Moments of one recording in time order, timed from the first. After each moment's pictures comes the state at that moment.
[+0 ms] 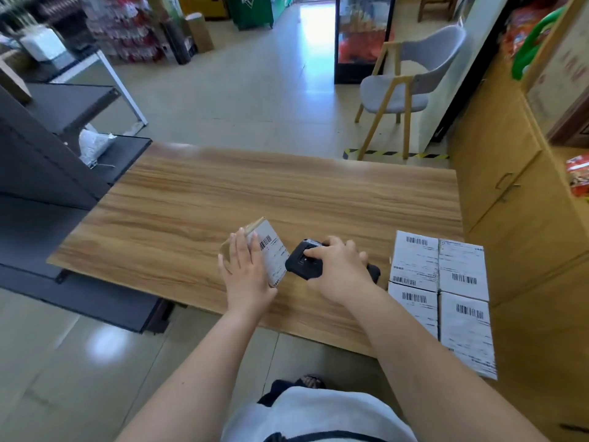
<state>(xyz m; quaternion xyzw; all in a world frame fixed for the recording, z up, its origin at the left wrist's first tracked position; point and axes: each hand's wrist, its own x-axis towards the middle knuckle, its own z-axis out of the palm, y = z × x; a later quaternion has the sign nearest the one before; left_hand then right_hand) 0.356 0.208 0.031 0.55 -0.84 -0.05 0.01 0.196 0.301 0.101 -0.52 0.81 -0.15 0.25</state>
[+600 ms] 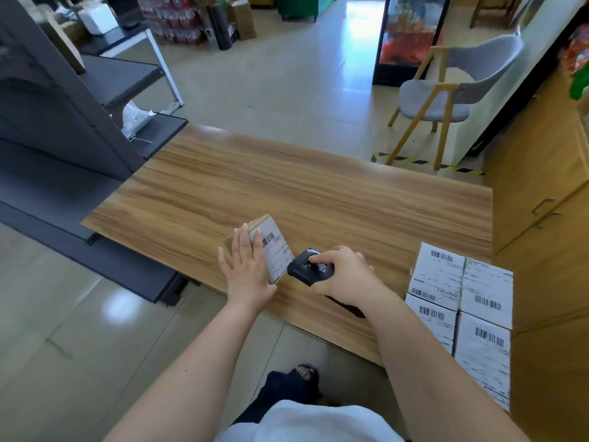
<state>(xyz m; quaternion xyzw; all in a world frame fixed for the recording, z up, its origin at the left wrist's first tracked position) 0.387 0.204 0.028 0.59 -0.81 -0.04 0.00 0.203 0.290 0.098 -0.52 0.76 -0.16 0.36</state>
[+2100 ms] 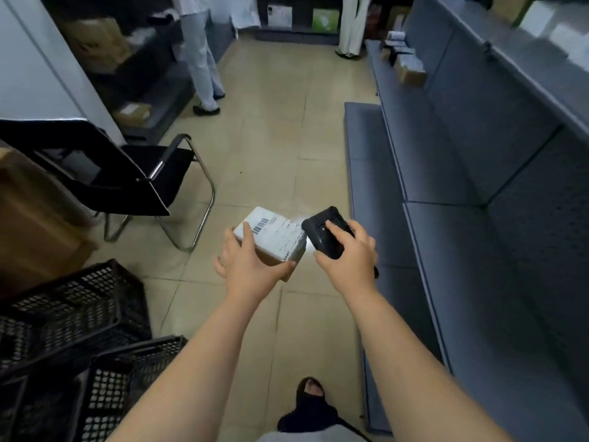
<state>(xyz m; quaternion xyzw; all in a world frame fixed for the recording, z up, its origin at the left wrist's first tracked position) 1.348 -0.141 0.056 0.93 -0.19 -0.08 0.32 1.232 -0.280 0.076 -0.83 0.39 -0.21 0.33</state>
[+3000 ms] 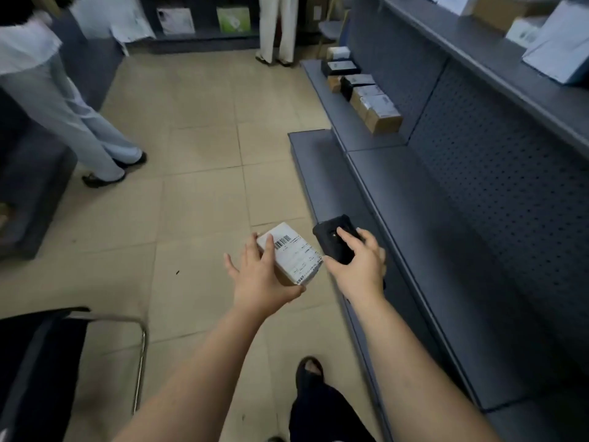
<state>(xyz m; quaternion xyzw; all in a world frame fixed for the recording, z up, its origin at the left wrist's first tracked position) 1.883 -0.713 0.043 0.87 -0.46 -0.12 0.15 1.730 -0.812 0.073 -0.72 0.56 -0.24 0.32</state>
